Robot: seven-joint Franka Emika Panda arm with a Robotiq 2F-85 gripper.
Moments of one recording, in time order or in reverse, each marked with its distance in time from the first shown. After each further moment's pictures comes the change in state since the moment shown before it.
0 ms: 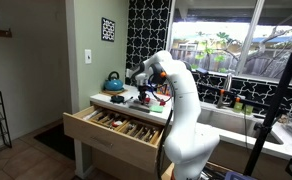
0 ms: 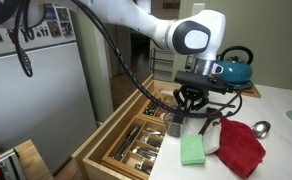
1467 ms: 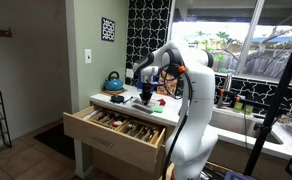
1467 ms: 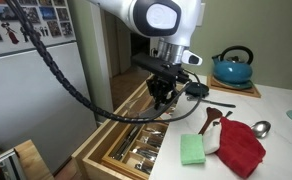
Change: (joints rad) arm 0.086 -0.371 -0.056 -0.392 -0.003 -0.015 0.342
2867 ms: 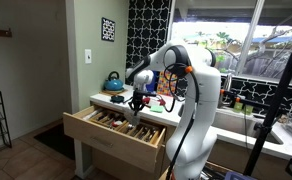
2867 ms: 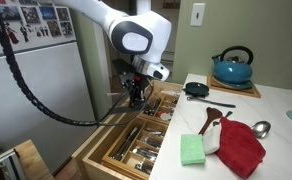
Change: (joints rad) arm 0.050 -0.087 0.087 -0.228 0.146 0.066 0.466
